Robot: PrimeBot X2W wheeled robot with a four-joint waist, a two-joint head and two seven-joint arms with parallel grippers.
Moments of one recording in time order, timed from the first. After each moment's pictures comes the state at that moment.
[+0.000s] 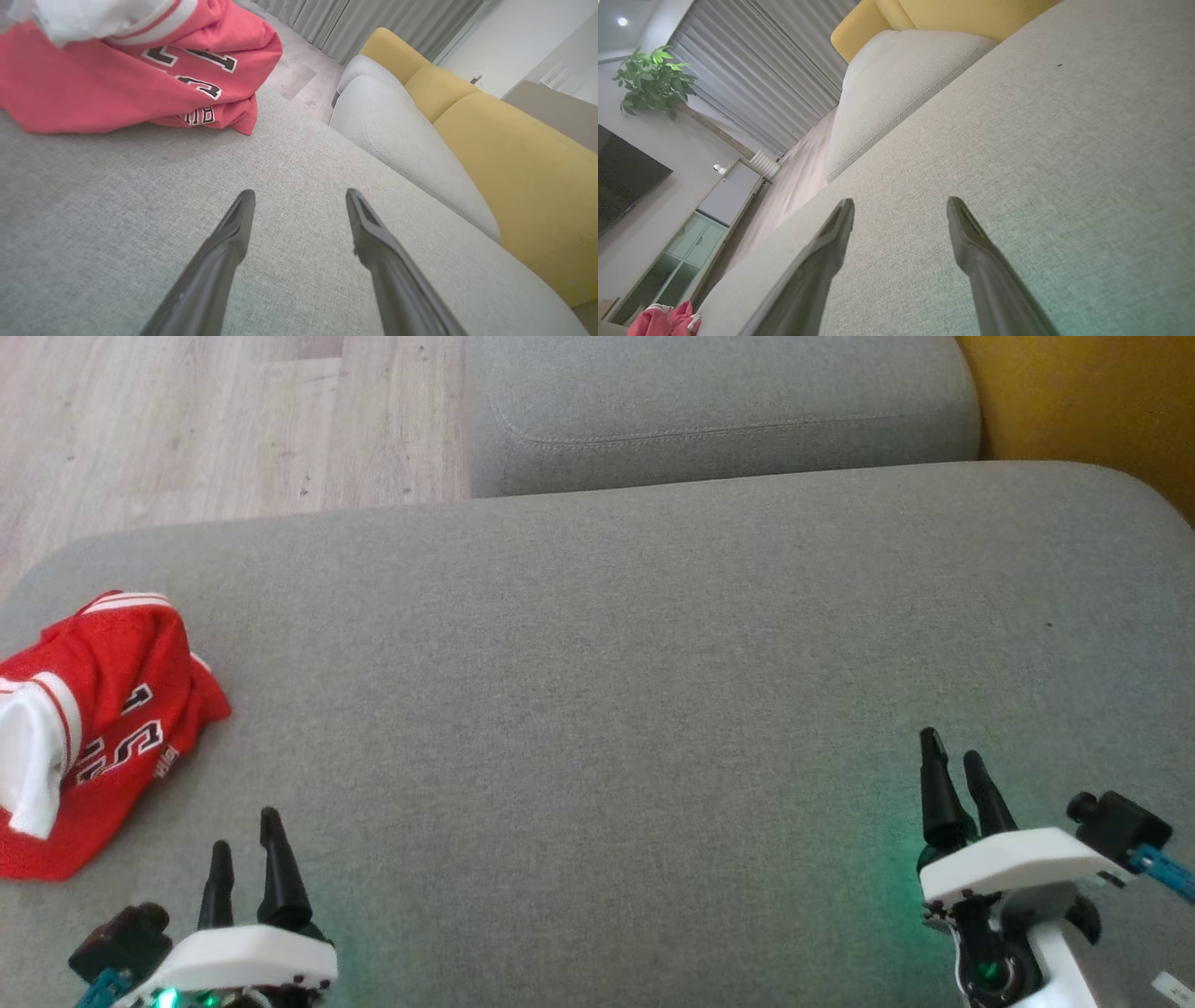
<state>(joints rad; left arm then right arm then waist) -0.02 0.05 0.03 0.36 -0.67 -0.07 -0.09 -0.13 -0.07 0.06 0.49 0.76 0.13 -0.10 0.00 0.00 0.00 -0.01</state>
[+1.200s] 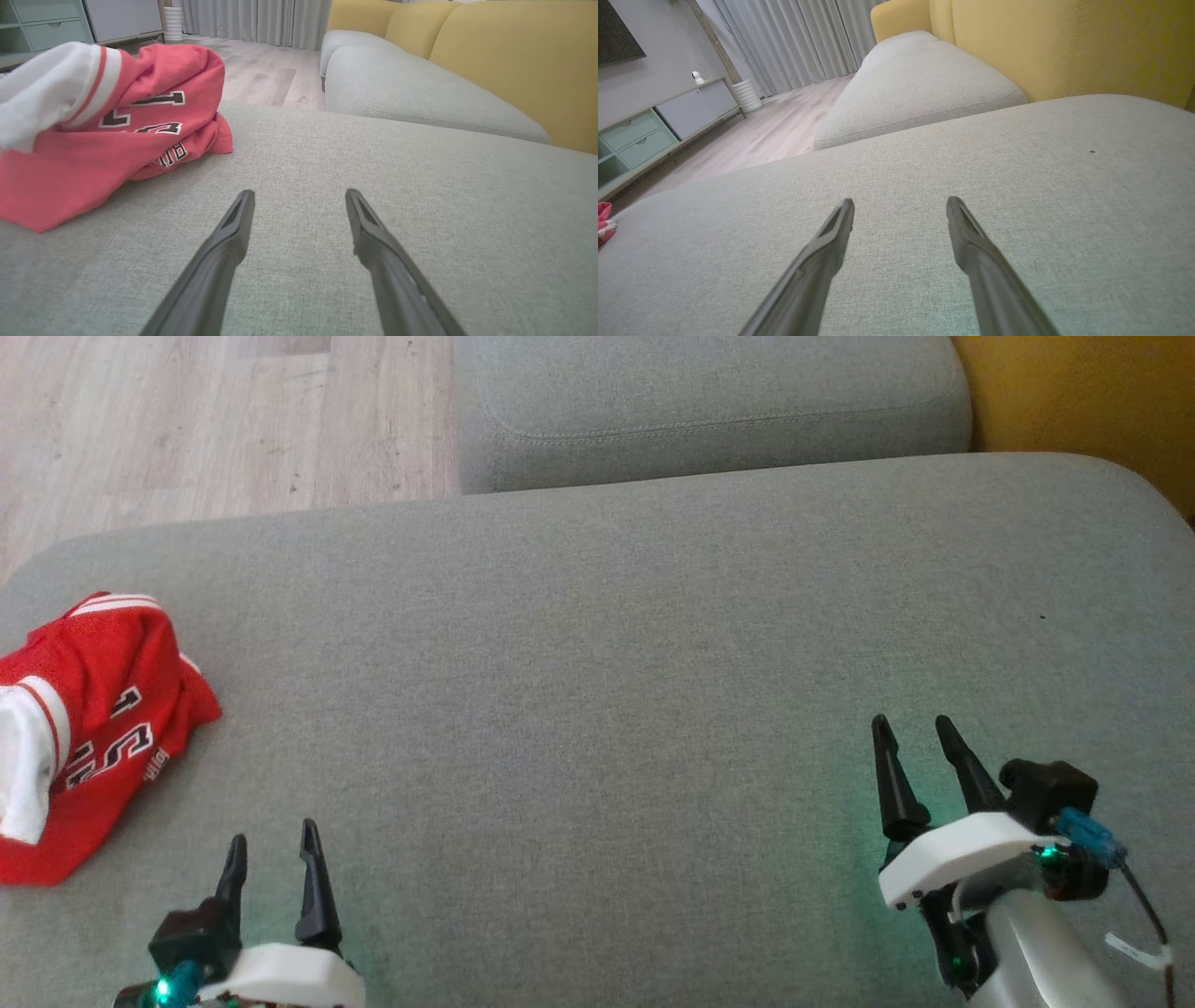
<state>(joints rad) -0.02 0.06 0.00 0.43 -0.25 -0.03 -0.20 -0.20 -0.07 0.10 0.58 0.30 0.13 -0.20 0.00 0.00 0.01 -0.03</state>
